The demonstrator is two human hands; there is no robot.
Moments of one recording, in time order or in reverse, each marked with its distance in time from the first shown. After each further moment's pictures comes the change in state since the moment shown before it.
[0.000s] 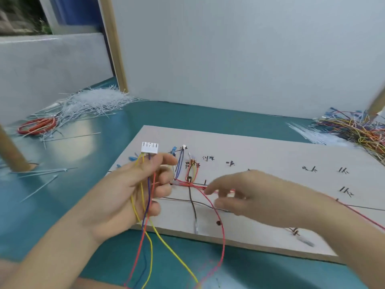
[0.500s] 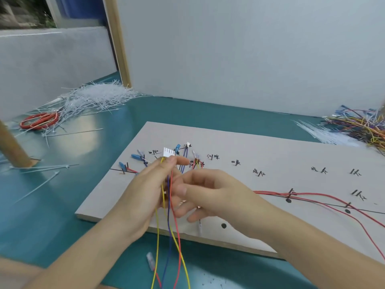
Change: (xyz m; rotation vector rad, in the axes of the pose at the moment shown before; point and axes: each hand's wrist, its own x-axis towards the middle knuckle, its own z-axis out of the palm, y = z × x) left_hand 0.020 -0.025 0.017 0.342 0.352 0.168; right_hand 0.039 -0.028 0.037 0.956 0.004 -0.075
